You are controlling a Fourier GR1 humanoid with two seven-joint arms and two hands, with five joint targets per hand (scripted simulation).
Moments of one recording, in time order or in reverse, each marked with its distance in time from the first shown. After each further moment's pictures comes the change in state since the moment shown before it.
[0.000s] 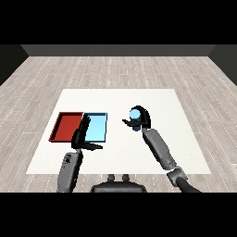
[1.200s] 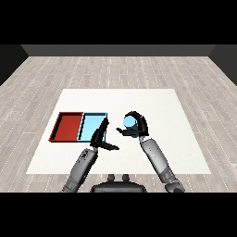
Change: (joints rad) left arm -0.126 -0.020 -0.267 0.244 0.100 0.186 -0.002; right arm 0.194 0.080 0.061 -0.405 0.300 0.007 0.225
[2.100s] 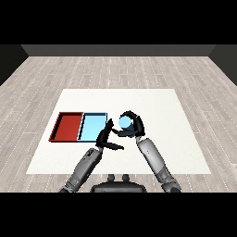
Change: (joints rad) left arm -0.061 0.000 -0.108 0.101 0.119 0.107 -0.019; right arm -0.021 0.049 0.015 -0.015 0.026 0.031 -0.002
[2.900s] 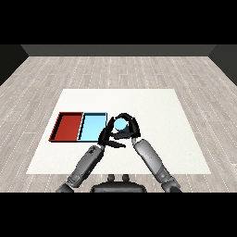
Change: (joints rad) left arm -0.070 0.000 -0.021 0.079 0.056 0.015 -0.040; right arm -0.020 0.002 0.087 0.020 -0.067 -0.052 -0.019
